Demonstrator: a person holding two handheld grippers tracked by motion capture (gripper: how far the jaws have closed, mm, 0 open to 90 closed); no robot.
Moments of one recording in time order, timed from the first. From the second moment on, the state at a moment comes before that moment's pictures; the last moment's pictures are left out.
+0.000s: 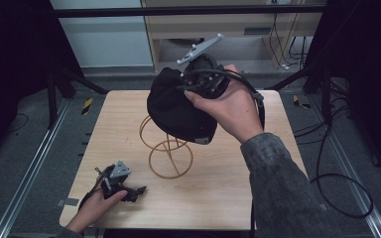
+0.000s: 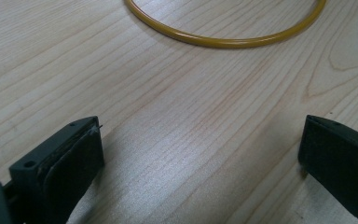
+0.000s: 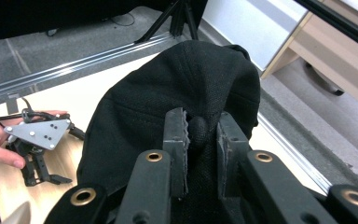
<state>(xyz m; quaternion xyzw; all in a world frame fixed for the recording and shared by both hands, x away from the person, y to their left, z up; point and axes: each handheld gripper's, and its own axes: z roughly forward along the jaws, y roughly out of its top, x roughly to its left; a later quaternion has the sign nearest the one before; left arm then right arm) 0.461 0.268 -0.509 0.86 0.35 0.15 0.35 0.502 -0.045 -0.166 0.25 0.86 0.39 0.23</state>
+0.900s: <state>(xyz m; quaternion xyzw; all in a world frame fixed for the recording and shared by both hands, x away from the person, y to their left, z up) 0.461 0.268 -0.509 0.86 0.35 0.15 0.35 0.532 0.015 -0.197 0.24 0.89 0.35 0.19</state>
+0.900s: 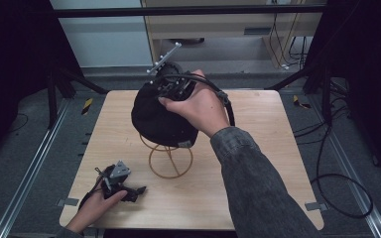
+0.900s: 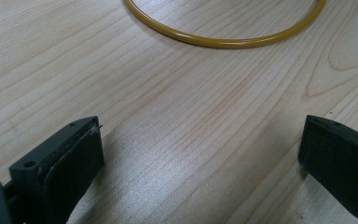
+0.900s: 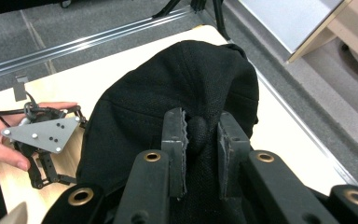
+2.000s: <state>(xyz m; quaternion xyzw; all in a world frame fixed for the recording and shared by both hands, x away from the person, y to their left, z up) 0.461 0.268 -0.509 0.86 0.34 0.15 0.35 0.543 0.022 -0.229 0.25 0.90 0.32 0.17</state>
